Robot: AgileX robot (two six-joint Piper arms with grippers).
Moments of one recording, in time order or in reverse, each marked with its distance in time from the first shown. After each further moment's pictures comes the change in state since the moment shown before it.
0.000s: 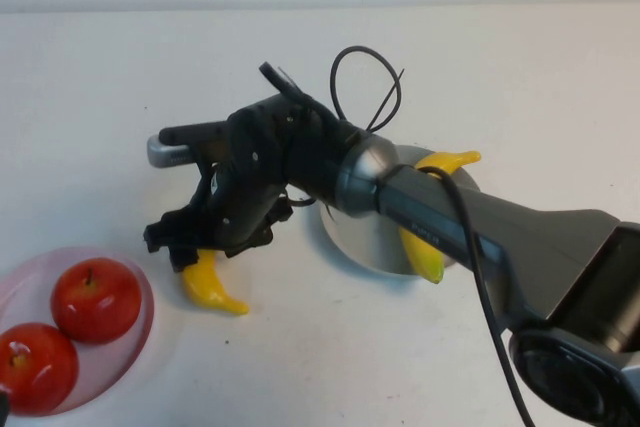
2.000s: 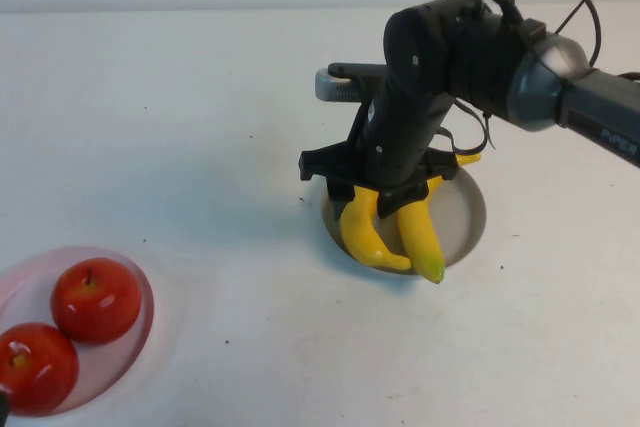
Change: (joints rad) right arm -0.224 -0.328 0.378 -0.093 0.149 0.147; left arm 0.000 0.000 0.000 0.000 0.000 0.000
